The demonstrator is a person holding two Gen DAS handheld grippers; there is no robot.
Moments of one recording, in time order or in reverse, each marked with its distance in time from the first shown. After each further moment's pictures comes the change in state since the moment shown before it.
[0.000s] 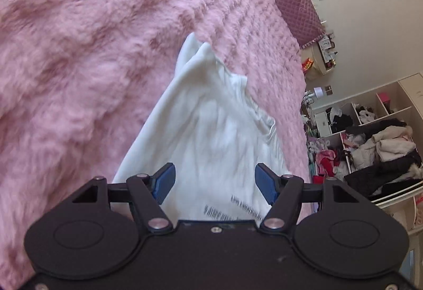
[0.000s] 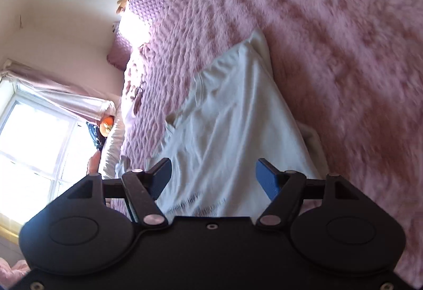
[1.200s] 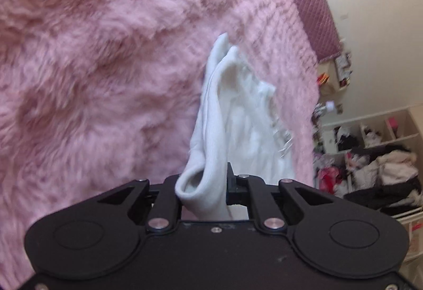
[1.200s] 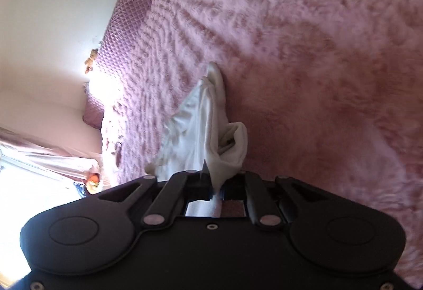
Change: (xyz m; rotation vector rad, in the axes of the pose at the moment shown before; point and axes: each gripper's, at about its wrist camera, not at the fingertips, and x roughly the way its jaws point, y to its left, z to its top) left arm 0.010 0.029 -0.074 -0.109 0.003 0.068; right arm -0.069 -0.039 -0.047 0.195 -0.226 -0.128
